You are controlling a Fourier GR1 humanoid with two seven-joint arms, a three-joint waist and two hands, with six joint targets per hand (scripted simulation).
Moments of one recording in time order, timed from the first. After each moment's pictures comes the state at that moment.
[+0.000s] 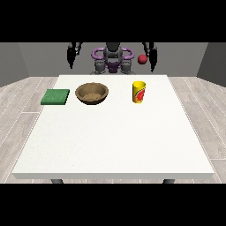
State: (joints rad) left arm 0.01 0.08 0.02 -1.56 -0.01 -0.04 0.02; right arm -0.01 -0.10 -0.01 -1.55 0.00 0.02 -0.04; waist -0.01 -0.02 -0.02
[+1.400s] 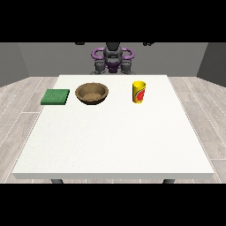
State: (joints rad) left arm -0.26 0.09 0.12 -1.80 0.25 -0.06 0.20; right arm -0.41 -0.03 0.33 -1.77 0.05 -0.37 0.37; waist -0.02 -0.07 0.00
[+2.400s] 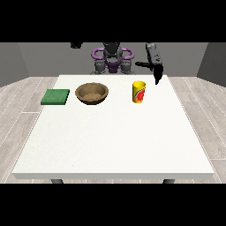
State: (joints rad) left arm -0.36 0.20 0.27 -1.20 0.11 -0.14 -0.41; right arm -0.45 -0.11 0.15 -1.91 -0.05 -0.20 0.30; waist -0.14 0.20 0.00
